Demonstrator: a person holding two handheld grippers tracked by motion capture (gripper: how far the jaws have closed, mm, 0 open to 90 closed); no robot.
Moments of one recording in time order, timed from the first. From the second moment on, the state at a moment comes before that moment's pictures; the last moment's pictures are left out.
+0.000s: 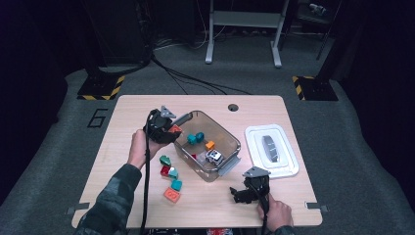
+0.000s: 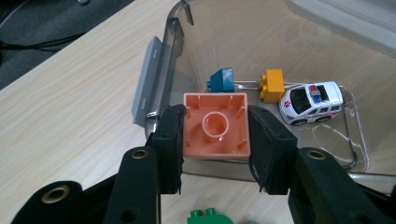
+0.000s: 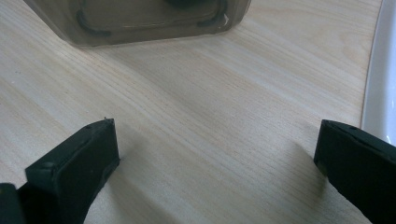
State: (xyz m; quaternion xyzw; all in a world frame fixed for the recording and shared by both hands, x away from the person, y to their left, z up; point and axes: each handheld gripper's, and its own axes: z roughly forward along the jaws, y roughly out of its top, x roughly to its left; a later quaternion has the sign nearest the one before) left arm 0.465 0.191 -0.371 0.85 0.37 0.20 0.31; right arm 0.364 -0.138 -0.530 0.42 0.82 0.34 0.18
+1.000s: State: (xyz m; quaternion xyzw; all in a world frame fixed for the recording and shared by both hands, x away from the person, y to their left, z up) left arm 0.446 0.215 -0.371 0.84 0.39 0.21 0.32; right arm 0.364 -0.138 -0.530 0.42 0.82 0.34 0.18
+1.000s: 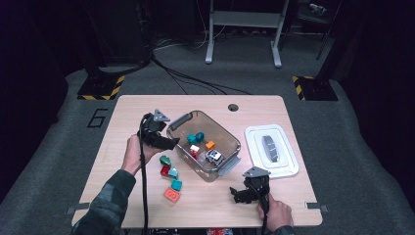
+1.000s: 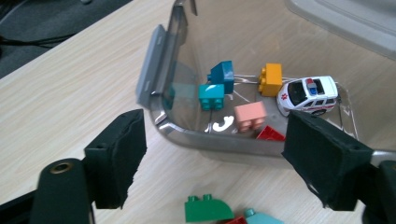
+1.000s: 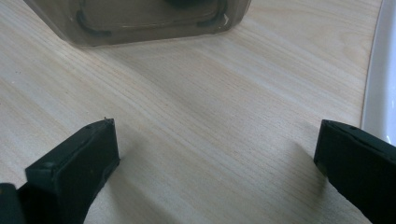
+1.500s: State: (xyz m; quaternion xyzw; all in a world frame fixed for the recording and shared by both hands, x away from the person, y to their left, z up) left arm 0.426 0.259 -0.415 0.82 0.43 0.19 0.31; right arm 0.364 -0.138 -0.530 0.42 0.82 0.34 0.18
